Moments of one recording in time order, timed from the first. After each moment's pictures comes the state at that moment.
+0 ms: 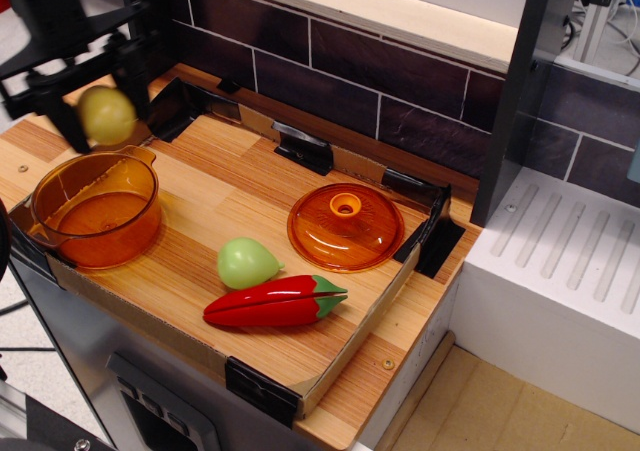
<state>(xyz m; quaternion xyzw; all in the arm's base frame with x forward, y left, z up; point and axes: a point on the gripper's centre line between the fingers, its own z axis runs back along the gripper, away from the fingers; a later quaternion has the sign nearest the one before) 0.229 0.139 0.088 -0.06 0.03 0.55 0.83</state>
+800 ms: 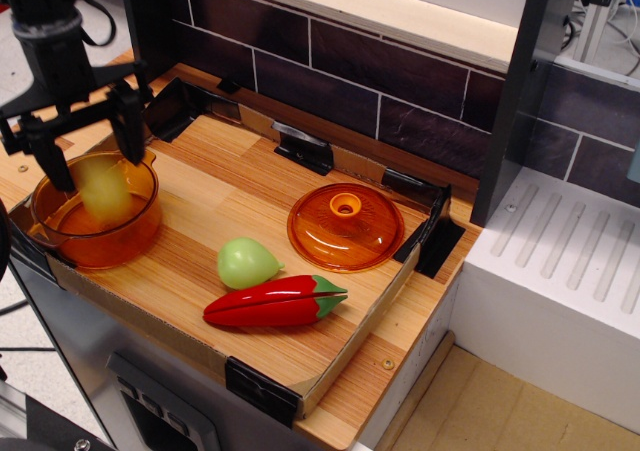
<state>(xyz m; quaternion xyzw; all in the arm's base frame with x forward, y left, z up) 0.228 0.152 0.049 0.00 0.02 0.53 0.84</state>
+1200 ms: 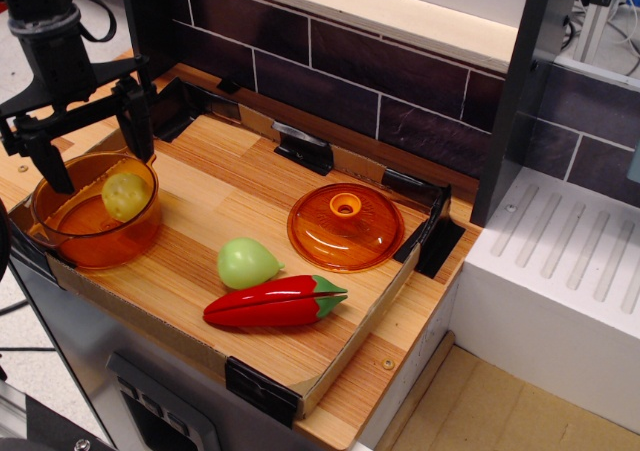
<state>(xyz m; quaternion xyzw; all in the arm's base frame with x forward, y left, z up) 0.228 0.141 0.063 -0.03 0.03 0.53 0.85</state>
